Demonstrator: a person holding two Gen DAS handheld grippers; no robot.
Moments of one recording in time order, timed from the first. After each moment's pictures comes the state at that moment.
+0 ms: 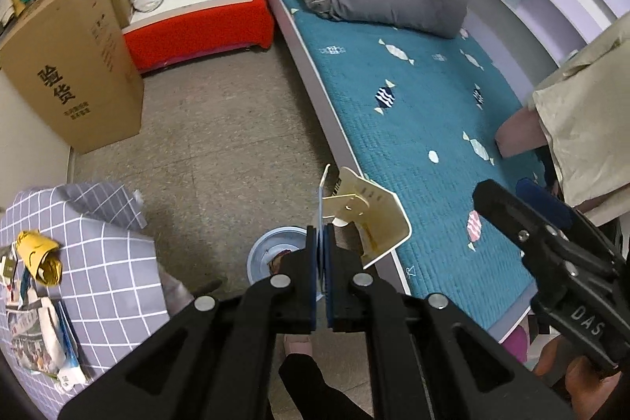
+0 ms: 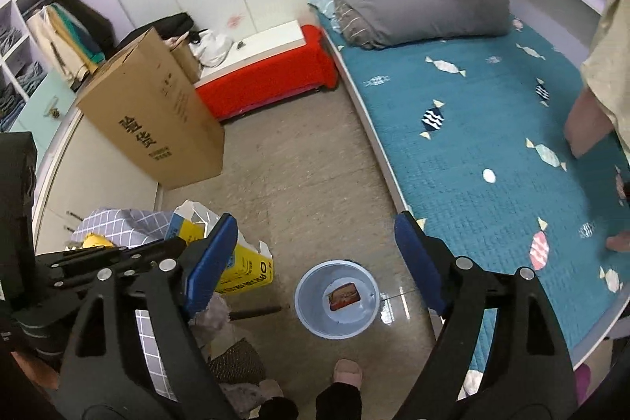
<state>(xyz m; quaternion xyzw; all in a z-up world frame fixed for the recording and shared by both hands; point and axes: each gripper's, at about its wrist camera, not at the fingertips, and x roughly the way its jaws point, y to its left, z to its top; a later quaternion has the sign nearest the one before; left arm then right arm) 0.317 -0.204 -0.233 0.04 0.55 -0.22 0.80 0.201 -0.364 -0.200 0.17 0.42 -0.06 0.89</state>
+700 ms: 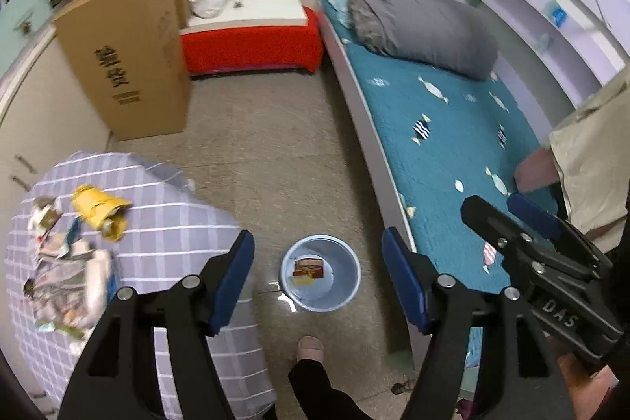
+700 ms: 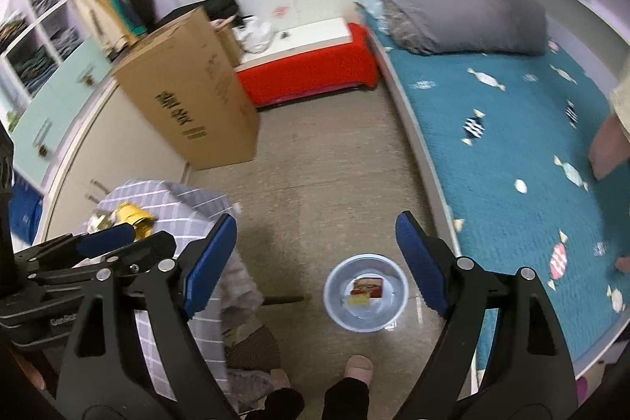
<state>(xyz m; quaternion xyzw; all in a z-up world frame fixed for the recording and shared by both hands) 0.277 -0.090 -0.190 -0.01 0.52 -0.15 0.84 0.197 -0.262 -0.175 0.13 0.42 0.02 0.90</state>
